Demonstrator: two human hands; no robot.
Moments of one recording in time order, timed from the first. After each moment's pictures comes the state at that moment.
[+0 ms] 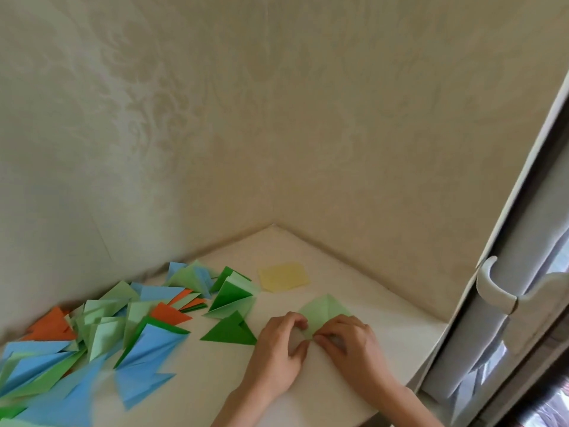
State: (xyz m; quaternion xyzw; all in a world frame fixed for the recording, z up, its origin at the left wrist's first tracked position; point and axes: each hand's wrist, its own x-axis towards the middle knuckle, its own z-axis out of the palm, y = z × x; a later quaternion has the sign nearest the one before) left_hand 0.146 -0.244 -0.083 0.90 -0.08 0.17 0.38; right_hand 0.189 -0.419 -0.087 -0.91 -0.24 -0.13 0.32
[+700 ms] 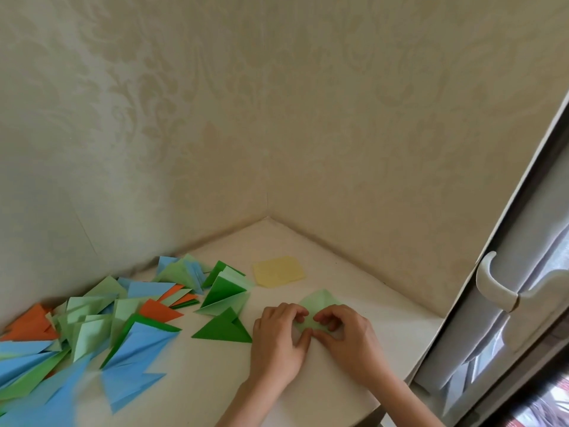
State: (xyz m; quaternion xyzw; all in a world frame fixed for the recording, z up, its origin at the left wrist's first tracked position) left_hand 0.165 -0.259 -0.092 0.92 -0.04 0.22 0.31; right_hand 0.191 -0.417 -0.073 -0.89 -0.16 -0.07 0.42
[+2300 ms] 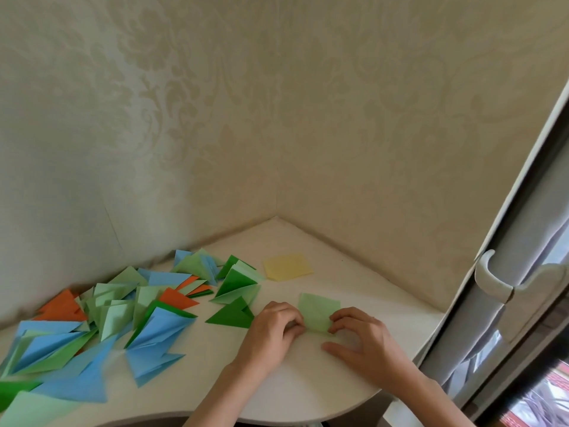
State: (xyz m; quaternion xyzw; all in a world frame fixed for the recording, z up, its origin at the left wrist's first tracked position) left_hand 0.151 -0.226 -0.078 0.91 -0.13 0.19 0.34; right_hand 0.172 -0.448 -0.078 -0.90 -0.29 -0.07 0.32
